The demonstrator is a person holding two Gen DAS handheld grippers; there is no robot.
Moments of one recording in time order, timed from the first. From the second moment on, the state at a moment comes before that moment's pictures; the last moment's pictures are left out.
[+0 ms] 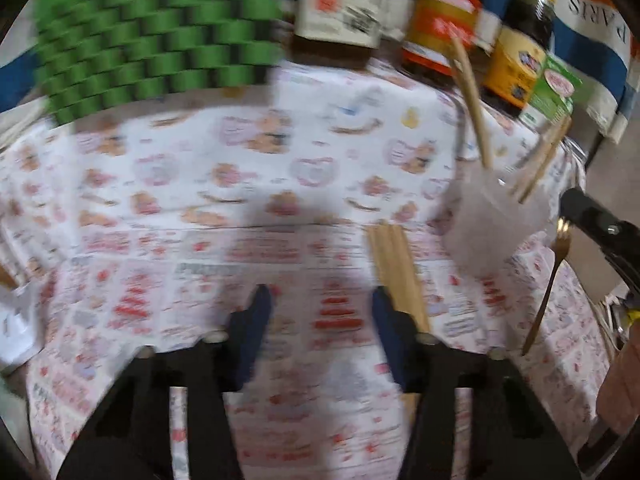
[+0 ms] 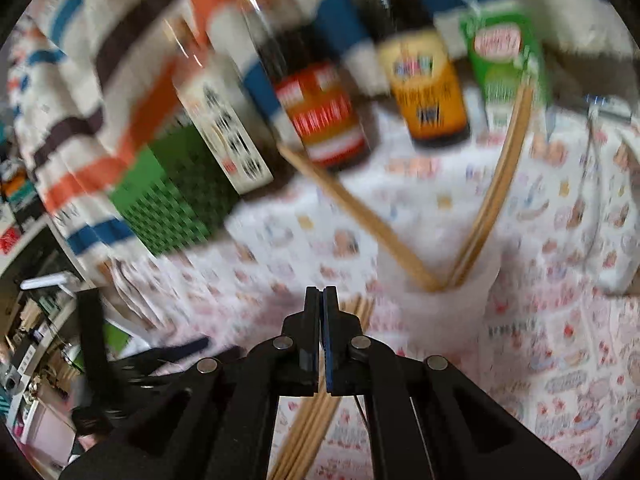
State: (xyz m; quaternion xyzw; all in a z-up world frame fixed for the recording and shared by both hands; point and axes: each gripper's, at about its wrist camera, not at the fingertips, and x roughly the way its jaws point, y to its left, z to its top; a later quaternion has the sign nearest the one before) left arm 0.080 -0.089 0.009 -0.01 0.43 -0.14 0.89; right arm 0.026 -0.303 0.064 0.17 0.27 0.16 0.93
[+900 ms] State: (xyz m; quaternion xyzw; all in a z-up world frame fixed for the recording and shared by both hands) left arm 0.181 -0.183 -0.035 0.05 0.51 -0.09 0.86; right arm 0.020 -0.352 0.063 0.21 0.24 0.13 0.94
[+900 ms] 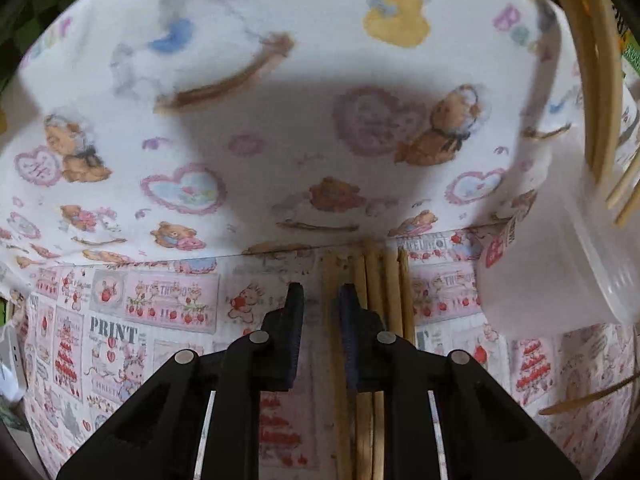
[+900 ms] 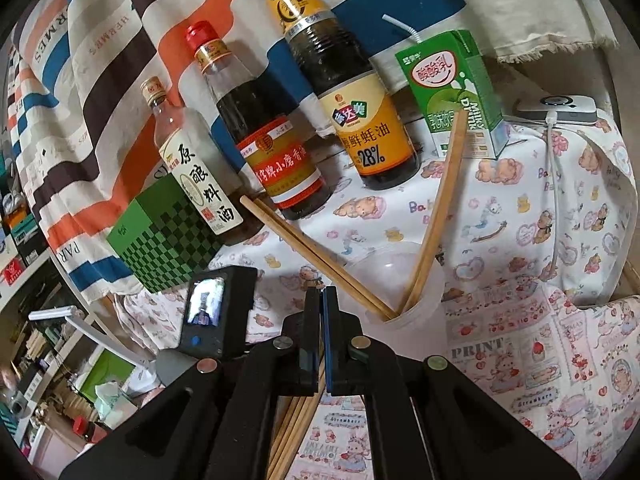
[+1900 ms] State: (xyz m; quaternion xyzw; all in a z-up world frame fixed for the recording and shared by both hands) left arm 0.043 -0.134 0.213 -0.03 0.17 -0.10 0.98; right arm -0.006 -0.401 0.081 0.32 0.14 0.14 0.93
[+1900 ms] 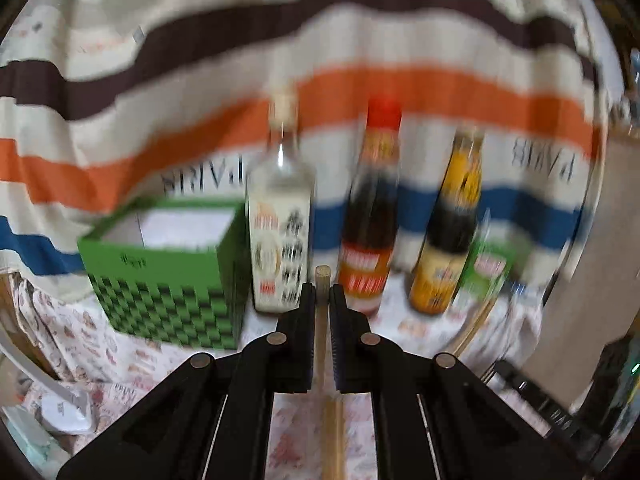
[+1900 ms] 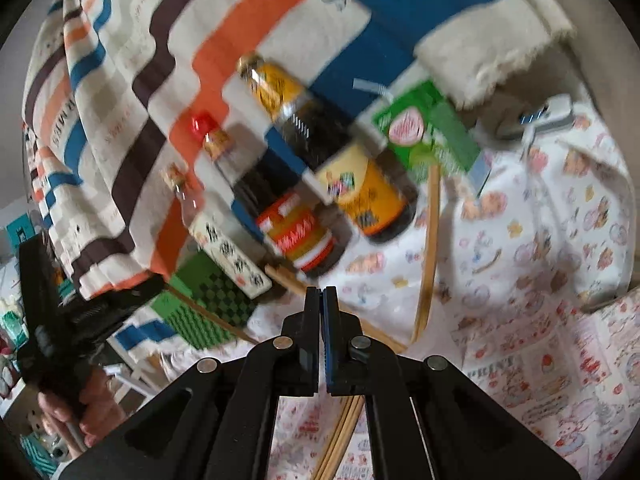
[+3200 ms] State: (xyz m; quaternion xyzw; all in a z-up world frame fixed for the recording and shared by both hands) left arm 0.114 -0.192 0.117 -0.07 0.24 -0.14 0.96; right arm 0.056 -0.422 0.029 0.34 0.19 0.06 0.92
